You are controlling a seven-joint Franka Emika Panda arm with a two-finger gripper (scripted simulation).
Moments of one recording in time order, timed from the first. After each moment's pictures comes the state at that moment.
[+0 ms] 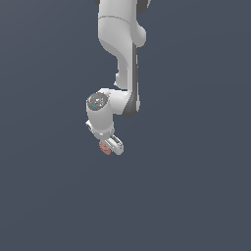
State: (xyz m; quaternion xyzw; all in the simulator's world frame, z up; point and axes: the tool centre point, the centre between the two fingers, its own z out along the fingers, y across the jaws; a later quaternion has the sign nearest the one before) arm -0.017 -0.091 0.049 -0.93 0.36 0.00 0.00
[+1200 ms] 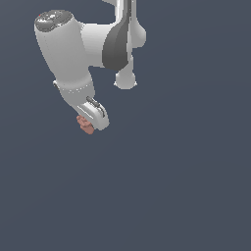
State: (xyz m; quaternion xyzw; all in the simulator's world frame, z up) arm 0.003 -0.133 0.259 -0.93 0.36 0.00 0.00
